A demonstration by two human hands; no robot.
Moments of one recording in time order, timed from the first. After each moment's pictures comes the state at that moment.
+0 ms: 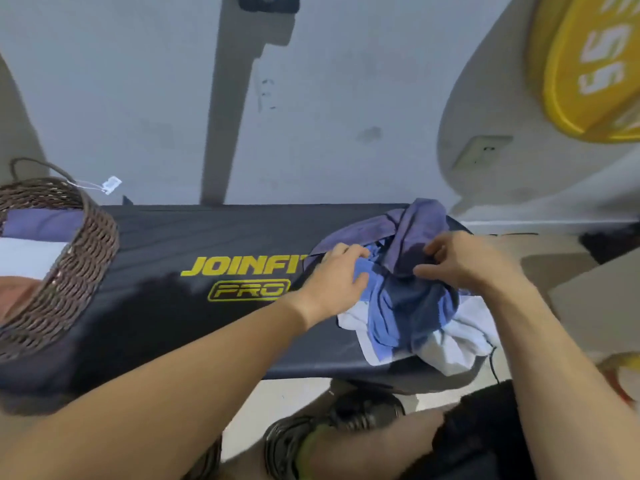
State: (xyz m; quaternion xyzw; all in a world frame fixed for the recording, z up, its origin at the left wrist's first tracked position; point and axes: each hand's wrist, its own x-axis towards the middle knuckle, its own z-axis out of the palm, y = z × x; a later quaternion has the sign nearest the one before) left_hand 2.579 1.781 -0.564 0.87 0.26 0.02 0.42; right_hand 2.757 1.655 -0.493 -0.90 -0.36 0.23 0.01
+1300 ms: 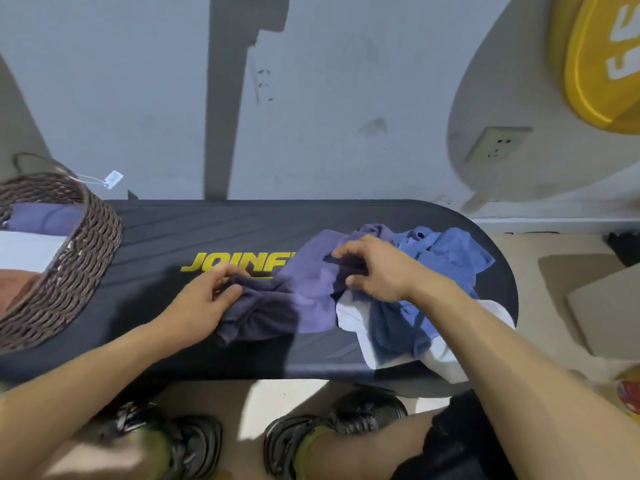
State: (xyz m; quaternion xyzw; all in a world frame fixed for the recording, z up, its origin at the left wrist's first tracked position) left_hand 2.422 1.842 -0.559 0.76 0.40 0.07 0.50; right_hand 2.699 1.715 -0.532 -0.75 -0.55 0.35 0.13
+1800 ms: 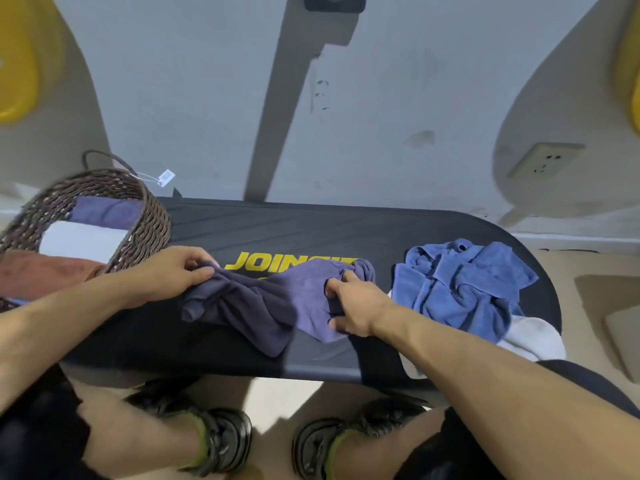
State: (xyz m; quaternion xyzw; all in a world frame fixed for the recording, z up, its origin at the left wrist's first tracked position) left_hand 2.348 1.946 -0.537 0.79 0.44 -0.03 0.42; right_hand 2.611 1.755 -0.582 -0.72 -0.61 0.31 -0.05
